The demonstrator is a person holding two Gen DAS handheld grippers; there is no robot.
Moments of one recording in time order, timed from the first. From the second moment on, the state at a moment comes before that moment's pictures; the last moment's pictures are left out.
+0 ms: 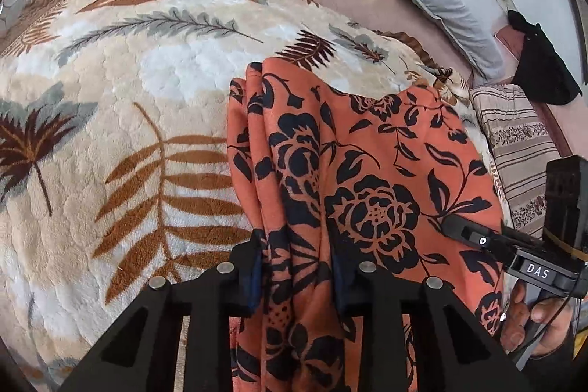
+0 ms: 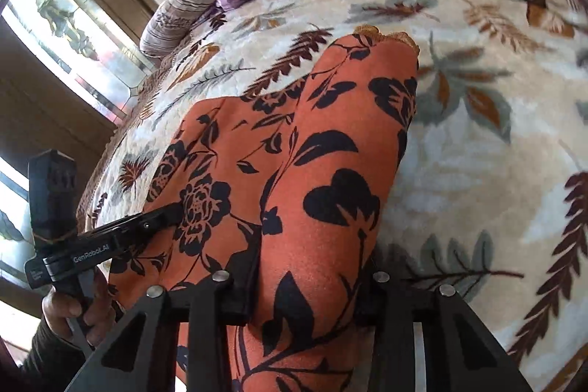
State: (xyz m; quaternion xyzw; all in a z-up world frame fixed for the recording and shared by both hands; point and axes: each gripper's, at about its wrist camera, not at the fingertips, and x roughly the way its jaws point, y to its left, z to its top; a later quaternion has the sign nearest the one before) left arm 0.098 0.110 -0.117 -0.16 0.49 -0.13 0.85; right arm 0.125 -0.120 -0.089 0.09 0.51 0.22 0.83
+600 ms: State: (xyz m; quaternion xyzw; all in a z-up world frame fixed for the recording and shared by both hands) left arm 0.155 -0.007 -0.103 -0.06 0.49 -0.10 0.86; right arm 0.151 -0.295 -0.123 0.22 0.47 0.09 0.85
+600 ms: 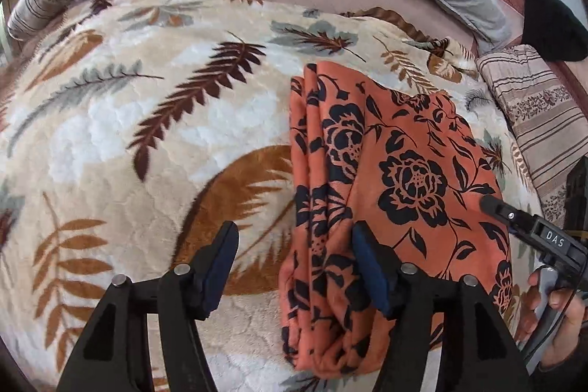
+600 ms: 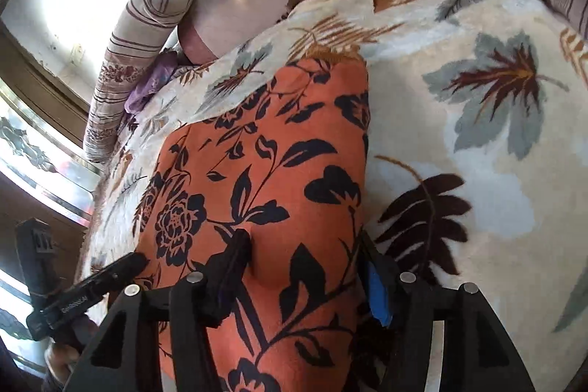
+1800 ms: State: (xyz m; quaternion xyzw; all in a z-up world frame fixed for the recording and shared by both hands) left arm 0.124 0.003 -0.135 -0.05 0.52 -0.10 0.85; right arm 0.177 -0.271 -0.085 0.26 0.45 0.14 0.84
